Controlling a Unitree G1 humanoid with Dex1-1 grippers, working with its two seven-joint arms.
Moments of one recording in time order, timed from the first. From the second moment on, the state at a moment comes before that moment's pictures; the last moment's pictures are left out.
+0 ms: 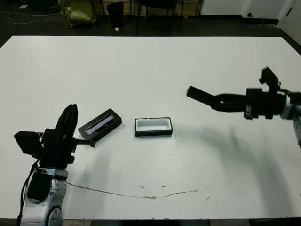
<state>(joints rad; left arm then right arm) 0.20 0.16 0.14 -0.37 -0.33 -0.02 -0.19 -0.78 -0.72 0.12 0.57 0.22 0.22 1.41</state>
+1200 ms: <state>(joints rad) 0.20 0.16 0.13 -0.38 -0.33 -0.02 -0.19 -0.94 -0.45 0.44 0.63 -0.01 0.27 1.48</state>
